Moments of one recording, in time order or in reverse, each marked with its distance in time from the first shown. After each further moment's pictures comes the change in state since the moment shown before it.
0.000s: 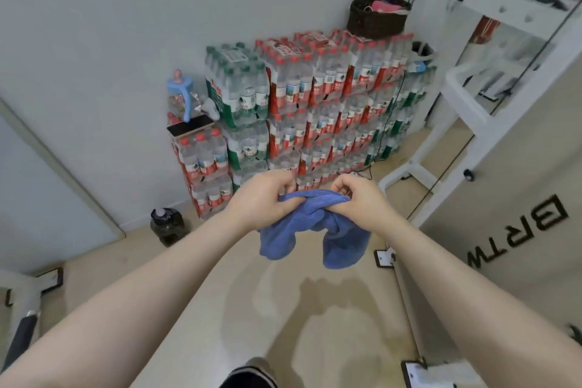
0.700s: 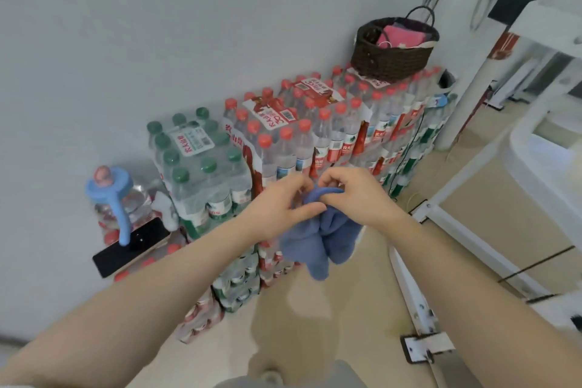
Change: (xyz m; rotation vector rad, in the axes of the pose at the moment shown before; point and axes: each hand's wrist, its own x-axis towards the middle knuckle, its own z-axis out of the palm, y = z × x) left_hand 0.418 -0.158 -0.041 -0.207 -0.126 0.160; right_hand 0.435 0.018 -0.083 -0.048 0.028 -0.113
